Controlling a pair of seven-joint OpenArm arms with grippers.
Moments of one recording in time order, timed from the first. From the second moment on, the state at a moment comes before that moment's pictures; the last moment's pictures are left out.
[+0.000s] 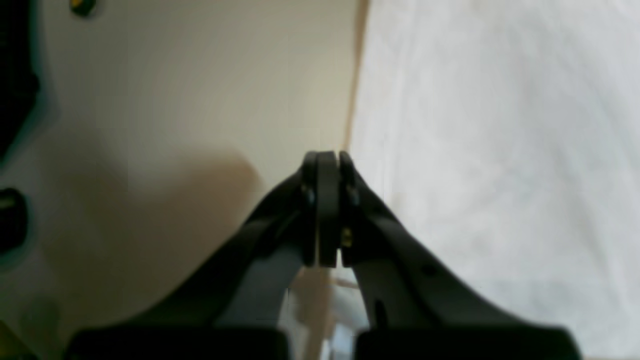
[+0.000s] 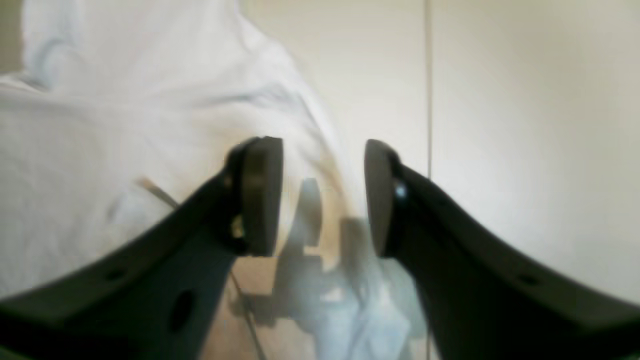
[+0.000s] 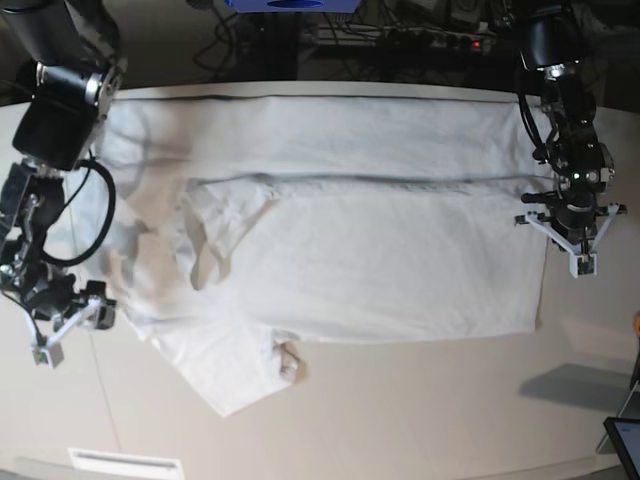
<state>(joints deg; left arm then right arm) 3.5 -22.3 -21.0 89.3 -4.0 -7.2 42.3 21.2 12.0 24.1 76.1 19.5 24.3 -63.4</state>
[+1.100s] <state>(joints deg) 1.5 -22.0 -21.0 91.5 -4.5 -7.3 41.8 39.3 18.4 23.8 25.2 19.5 37.3 -43.4</state>
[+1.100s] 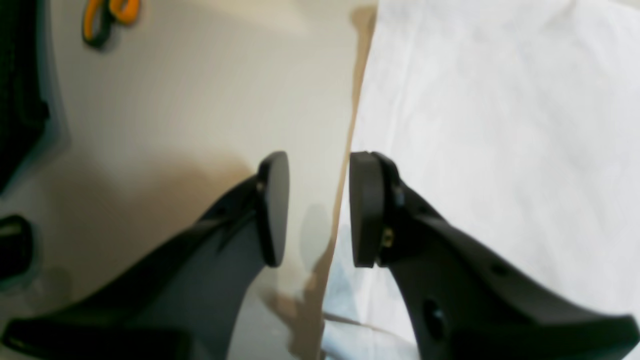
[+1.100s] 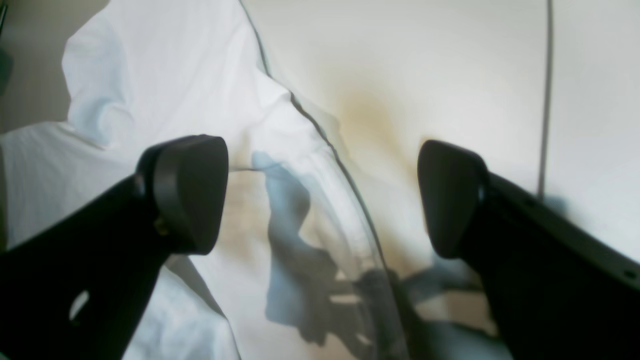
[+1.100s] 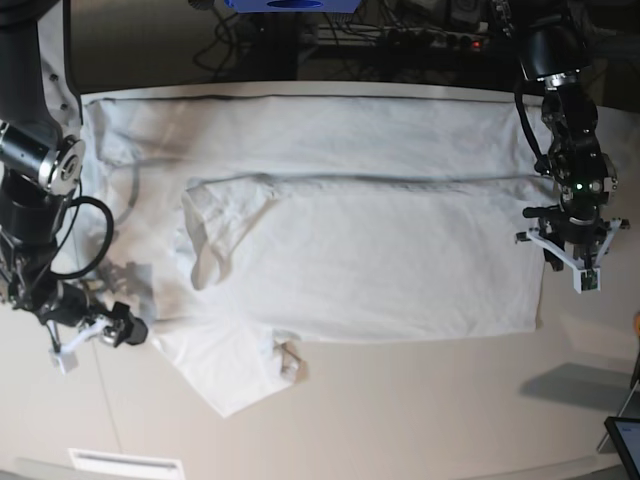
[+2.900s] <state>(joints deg) -29.7 -24.2 -27.2 45.1 -4.0 -17.8 40.3 36.3 15.8 23.9 25.9 21.1 37.6 -45.2</state>
